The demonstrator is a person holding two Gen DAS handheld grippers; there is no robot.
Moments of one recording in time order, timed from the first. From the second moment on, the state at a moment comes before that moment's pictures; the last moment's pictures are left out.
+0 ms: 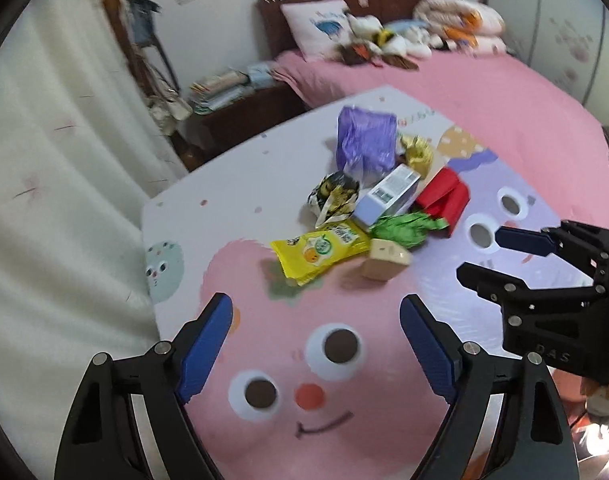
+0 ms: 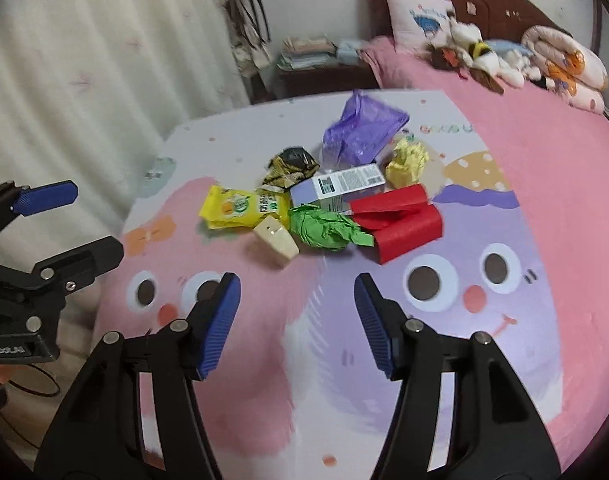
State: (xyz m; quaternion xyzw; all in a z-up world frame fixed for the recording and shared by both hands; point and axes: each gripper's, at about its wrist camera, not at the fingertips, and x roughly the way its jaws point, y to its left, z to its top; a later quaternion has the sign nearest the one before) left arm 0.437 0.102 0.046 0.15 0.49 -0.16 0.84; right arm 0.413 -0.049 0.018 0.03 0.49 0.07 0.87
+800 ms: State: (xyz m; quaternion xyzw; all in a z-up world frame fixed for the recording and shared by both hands) left arm 0.556 0.058 -0.095 0.25 0.55 -0.28 0.75; right arm 0.483 -0.030 -0.090 0.07 0.55 0.06 0.83
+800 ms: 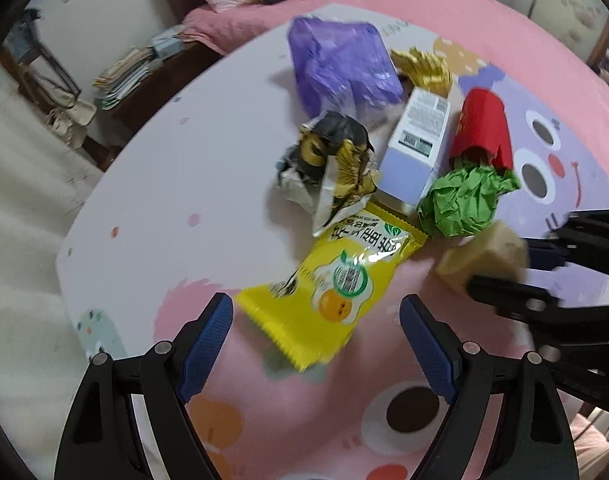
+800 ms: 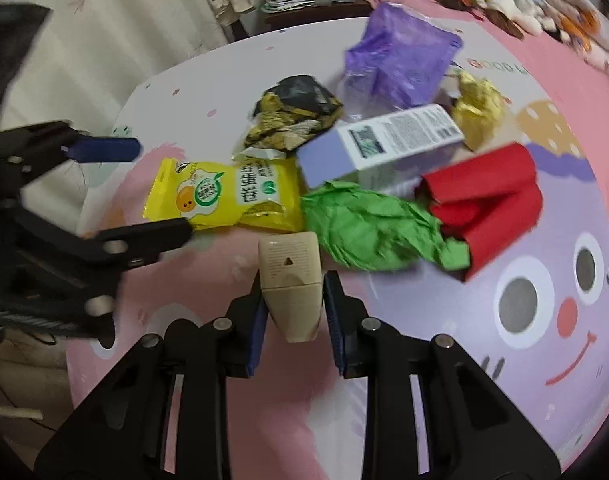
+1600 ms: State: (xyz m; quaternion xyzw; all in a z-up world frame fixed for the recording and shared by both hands) left arm 0.513 0.047 -0.073 0.17 0.58 -0.24 0.76; right arm 0.414 -0.072 -0.038 0.13 0.53 0.07 0.83
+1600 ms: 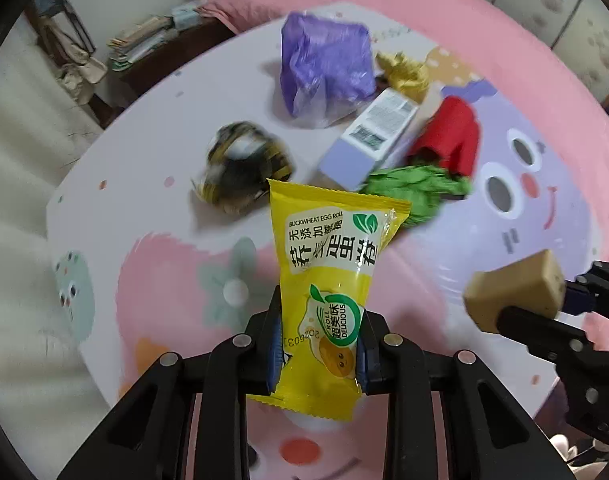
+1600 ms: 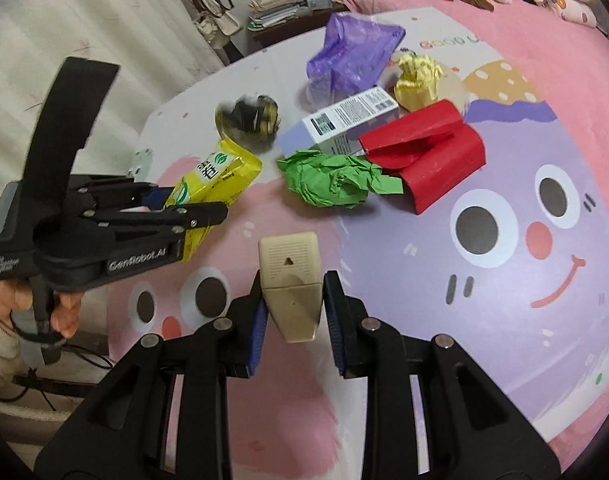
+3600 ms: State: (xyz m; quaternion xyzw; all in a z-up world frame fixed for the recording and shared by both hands) left arm 0.047 -0.112 -0.401 0.01 0.69 -0.11 0.72; right arm 0.078 -0.224 -0.410 0.08 0.66 0.06 0.75
